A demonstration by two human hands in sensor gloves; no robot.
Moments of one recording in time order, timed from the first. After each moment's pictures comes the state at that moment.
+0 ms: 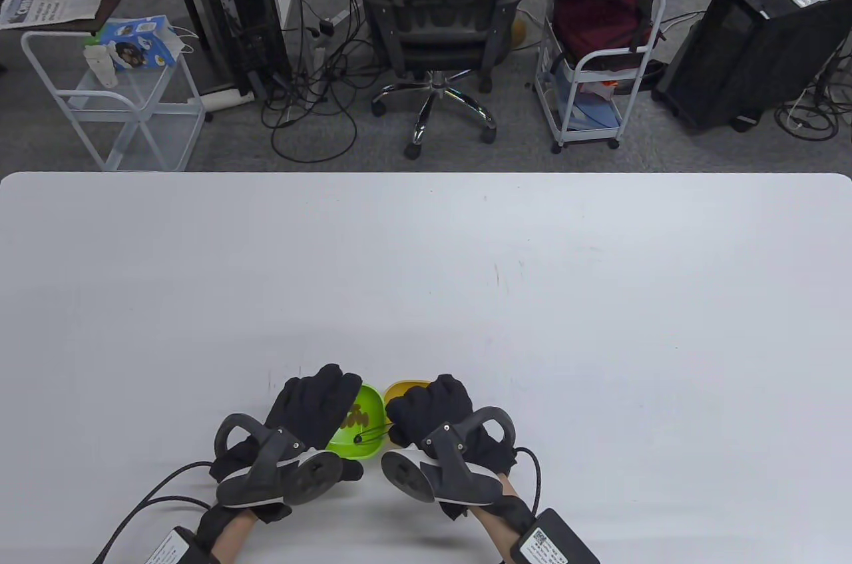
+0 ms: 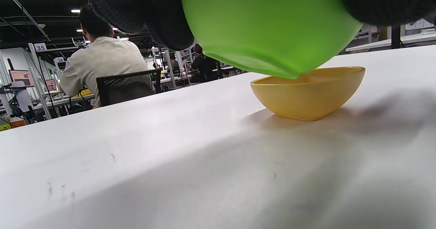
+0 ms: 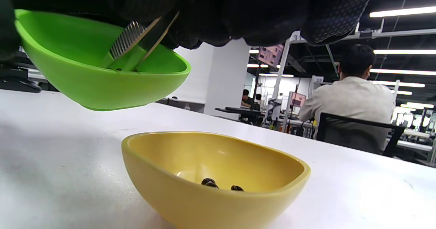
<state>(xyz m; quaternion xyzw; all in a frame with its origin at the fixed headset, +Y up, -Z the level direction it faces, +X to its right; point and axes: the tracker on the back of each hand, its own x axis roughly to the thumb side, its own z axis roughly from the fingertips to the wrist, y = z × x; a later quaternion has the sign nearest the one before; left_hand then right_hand) -0.192 -0.698 -0.239 0.05 -0.31 -0.07 0.95 -0.013 -0.691 -0.238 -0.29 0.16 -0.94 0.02</state>
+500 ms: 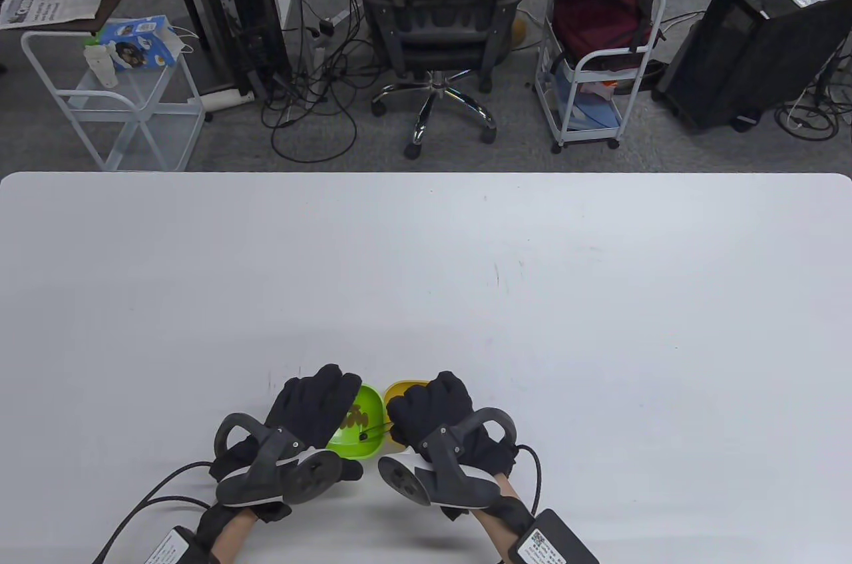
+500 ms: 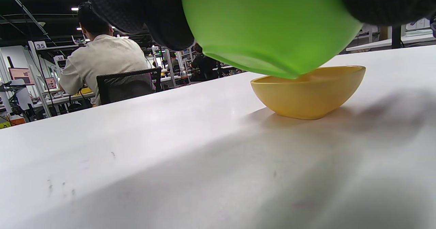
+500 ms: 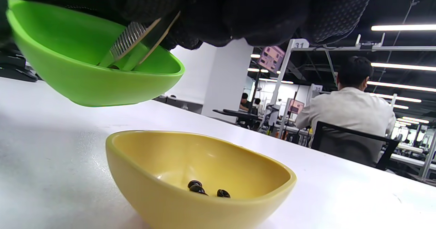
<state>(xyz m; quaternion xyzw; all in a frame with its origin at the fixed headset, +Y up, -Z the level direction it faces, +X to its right) -0.192 -0.698 -0.239 0.05 -0.31 -0.07 0.95 -0.015 -0.690 -0.236 -0.29 0.17 -0.94 0.05</state>
